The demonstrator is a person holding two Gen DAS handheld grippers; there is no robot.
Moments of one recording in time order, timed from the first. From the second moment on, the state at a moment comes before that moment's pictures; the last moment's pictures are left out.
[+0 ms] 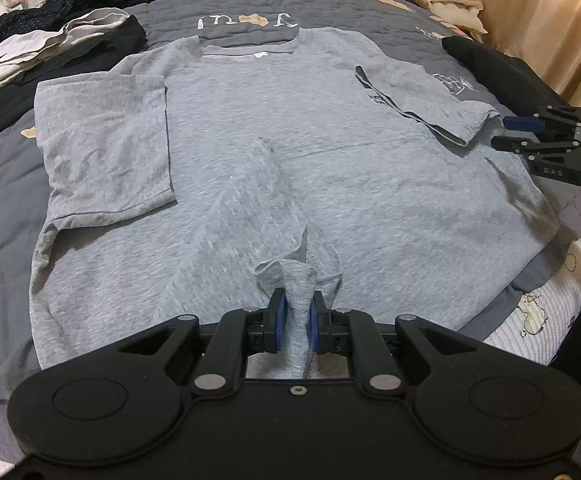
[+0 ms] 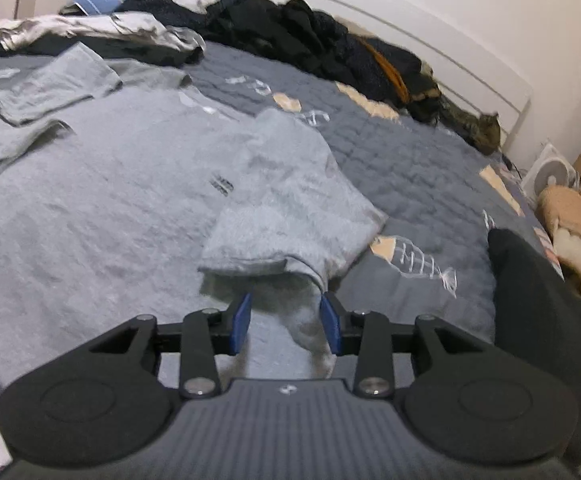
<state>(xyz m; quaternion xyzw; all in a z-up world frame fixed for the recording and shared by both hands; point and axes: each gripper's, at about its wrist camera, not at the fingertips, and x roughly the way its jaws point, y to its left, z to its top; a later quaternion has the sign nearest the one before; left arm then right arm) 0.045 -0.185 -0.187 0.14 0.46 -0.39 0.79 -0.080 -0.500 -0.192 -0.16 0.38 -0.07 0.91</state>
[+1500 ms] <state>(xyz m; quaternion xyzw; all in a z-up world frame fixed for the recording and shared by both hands) 0.051 -0.164 -0.168 0.10 0.42 -0.38 0.82 -0.158 -0.487 -0.124 -0.02 0.27 -0.01 0.96</state>
